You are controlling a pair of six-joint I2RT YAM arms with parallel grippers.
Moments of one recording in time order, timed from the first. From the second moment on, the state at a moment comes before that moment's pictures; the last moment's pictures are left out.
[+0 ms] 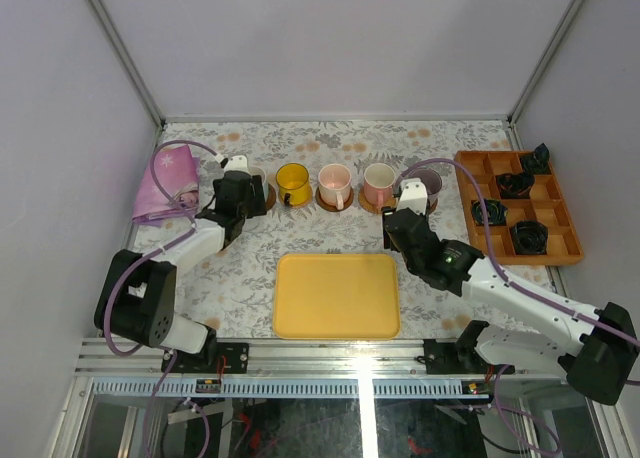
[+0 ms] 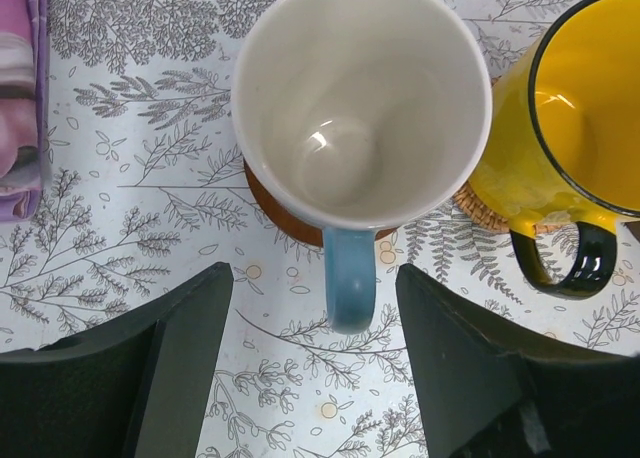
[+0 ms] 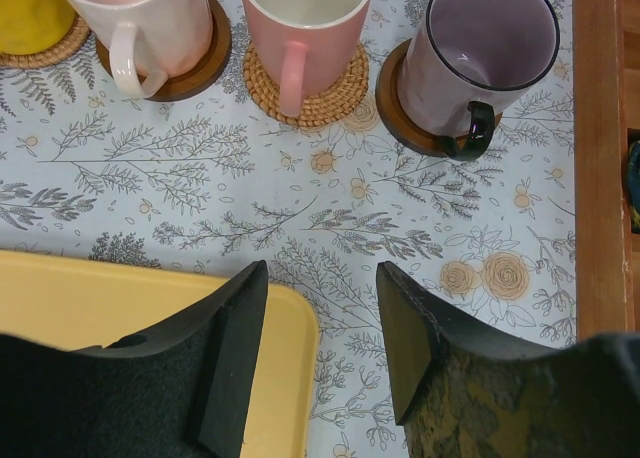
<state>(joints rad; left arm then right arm) -0.28 1.45 0.76 0.05 -0.29 -0.28 0.86 1.06 0.78 -0.38 0.66 0.38</state>
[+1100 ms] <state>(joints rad) -0.28 1.35 0.71 0.01 -0.33 -0.31 0.86 1.03 0.78 -0.39 0.65 0.40</state>
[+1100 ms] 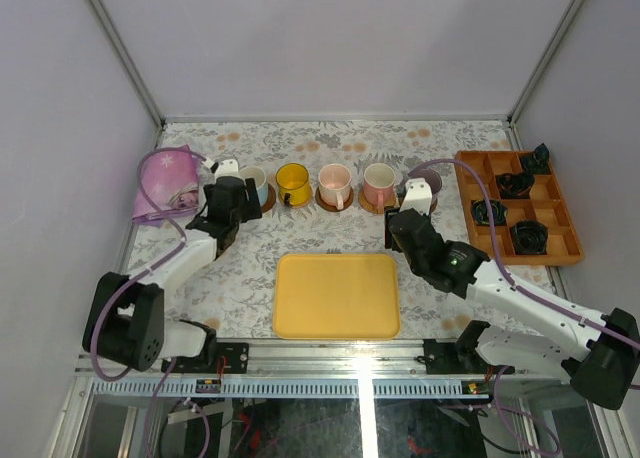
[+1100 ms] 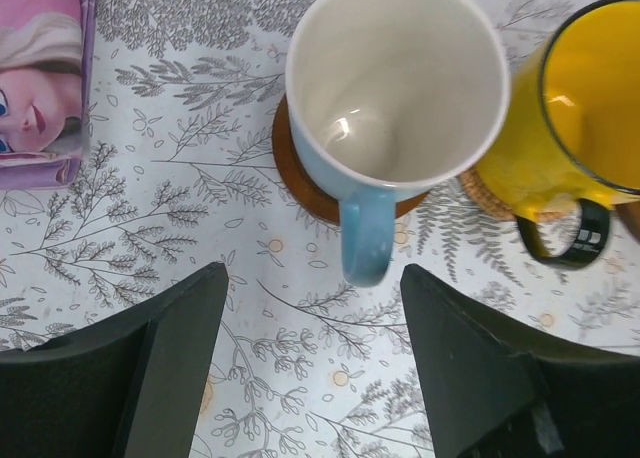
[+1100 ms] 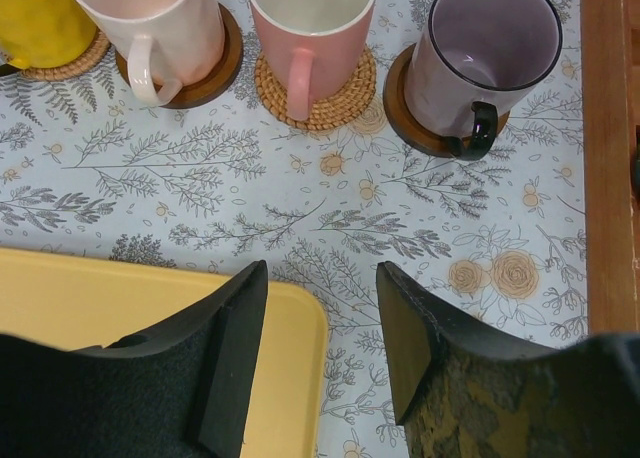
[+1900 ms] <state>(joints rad) -0.28 0.90 0.64 -0.06 -0.44 -0.58 0.83 0.69 0.78 -0.49 0.97 0.47</state>
